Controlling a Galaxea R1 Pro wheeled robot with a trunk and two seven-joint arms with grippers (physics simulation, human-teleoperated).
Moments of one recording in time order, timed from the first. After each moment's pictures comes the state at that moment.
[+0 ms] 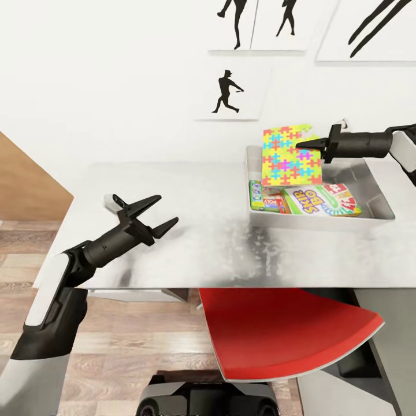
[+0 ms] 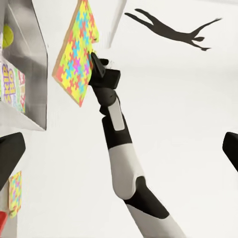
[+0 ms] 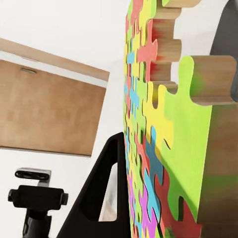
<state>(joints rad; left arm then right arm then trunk) -0.65 0.11 0.00 -1.61 1.85 1.02 -0.04 -1.74 -0.48 0.59 -0.38 -0.80 1.04 1.18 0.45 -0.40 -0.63</state>
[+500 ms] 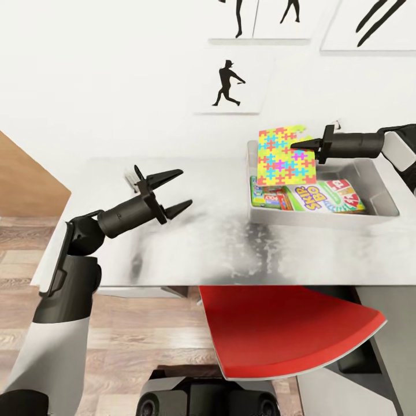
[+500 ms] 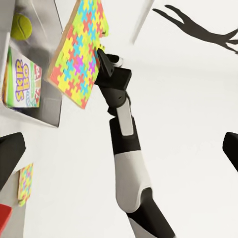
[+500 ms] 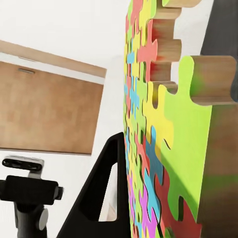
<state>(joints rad) -0.84 0.02 -0.01 -1.61 2.11 0.99 0.46 -1.75 -0.45 0.59 -0.35 -0.80 1.04 1.17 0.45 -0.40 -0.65</state>
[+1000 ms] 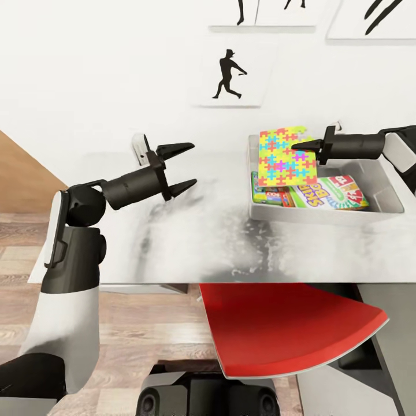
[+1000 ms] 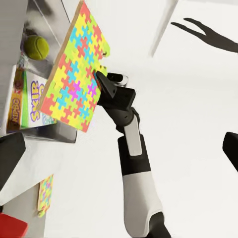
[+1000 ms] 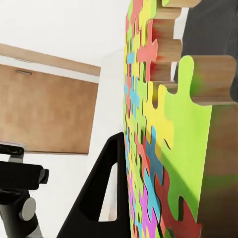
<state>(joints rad) -1.01 -0.04 -0.02 -1.61 2.14 0.91 0.72 -1.75 -0.45 0.58 -0.35 -0.80 1.04 1.16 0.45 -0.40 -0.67</state>
